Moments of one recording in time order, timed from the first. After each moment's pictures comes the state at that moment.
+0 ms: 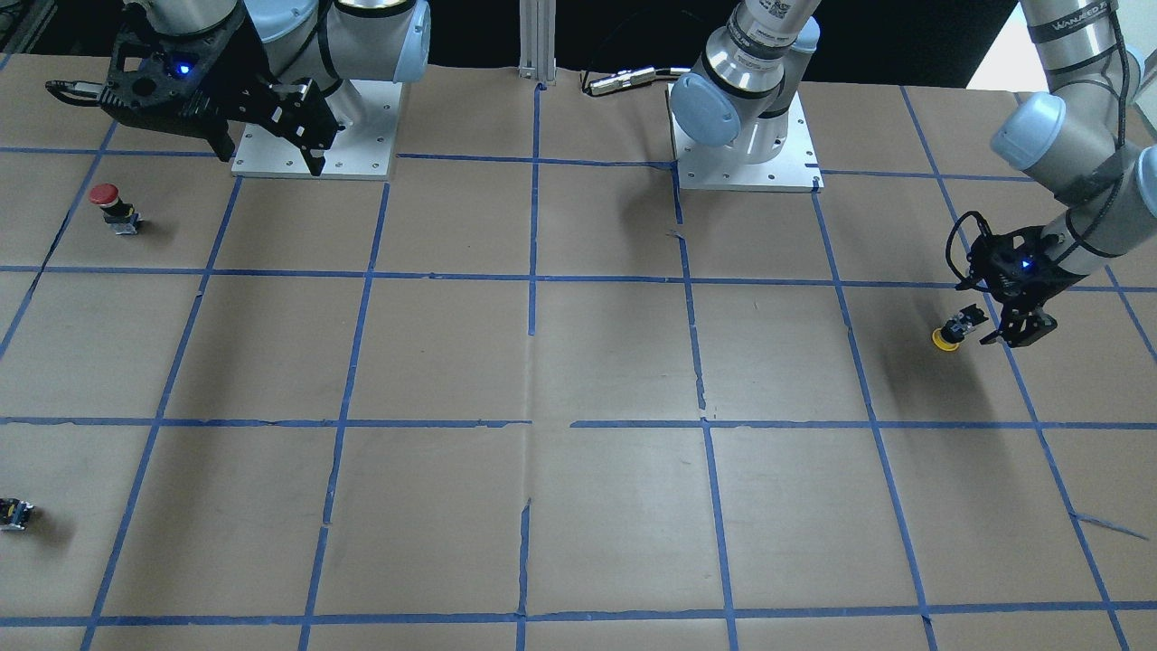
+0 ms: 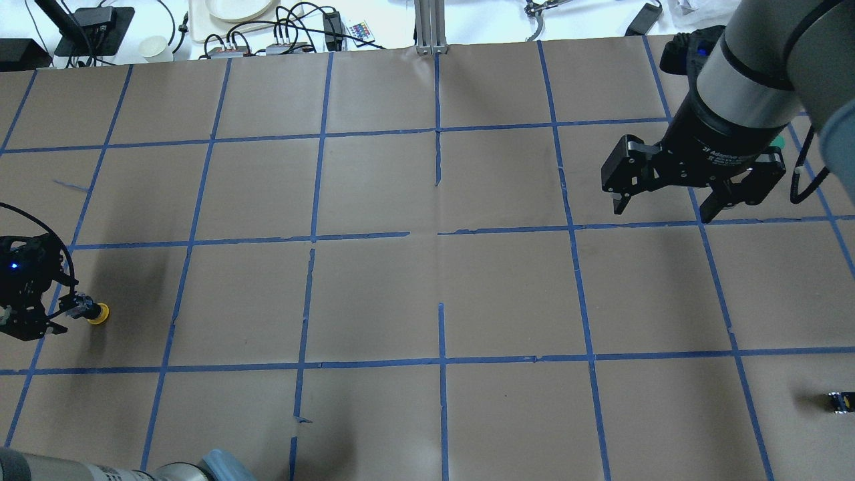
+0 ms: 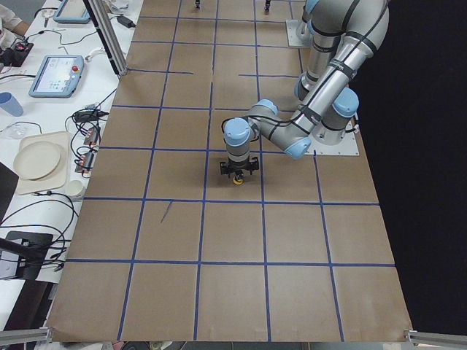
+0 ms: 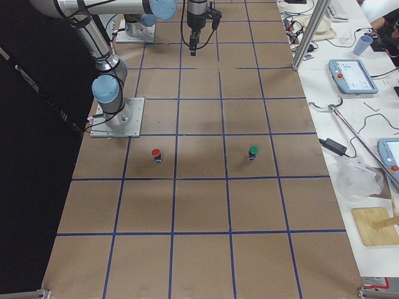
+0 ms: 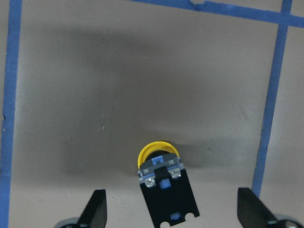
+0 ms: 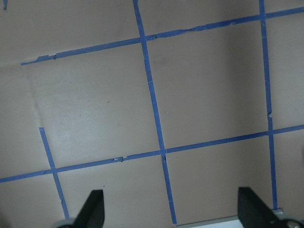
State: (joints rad) left arm -0.75 -1.78 -2.05 -0.96 1.60 2.24; right arm 1.54 -1.74 1.70 -1.49 -1.57 0.14
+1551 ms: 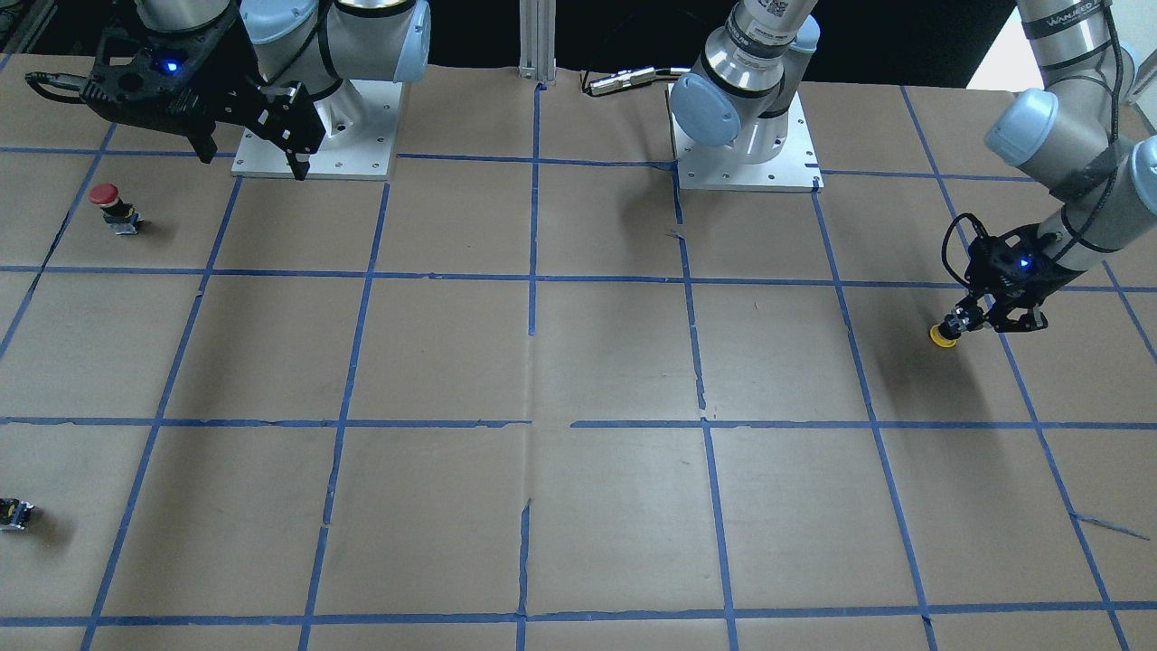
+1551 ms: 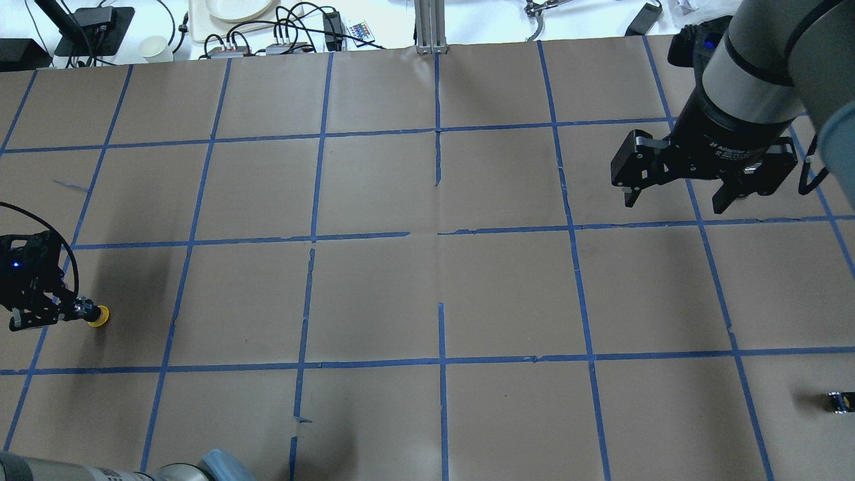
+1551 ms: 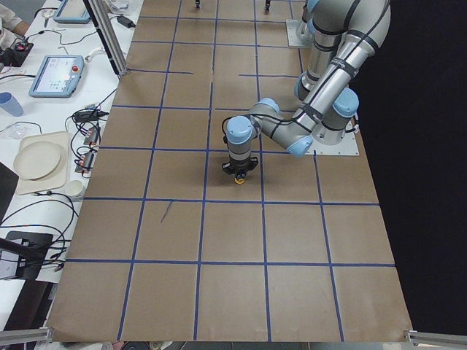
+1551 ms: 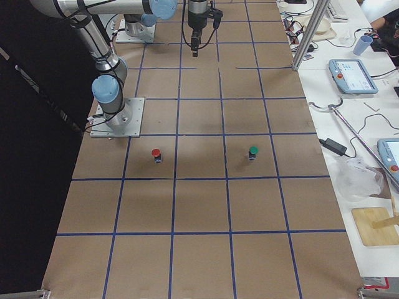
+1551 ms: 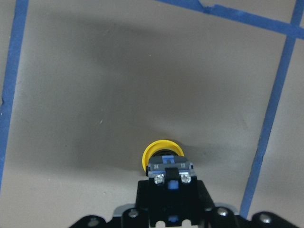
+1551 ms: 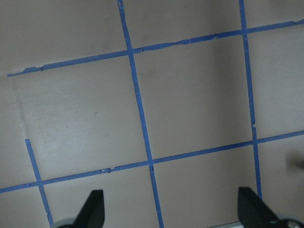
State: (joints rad) left arm -0.75 -1.76 -2.06 -0.95 1.58 2.16; right arm 1.54 -1.74 1.70 -1.52 -1.62 0.14
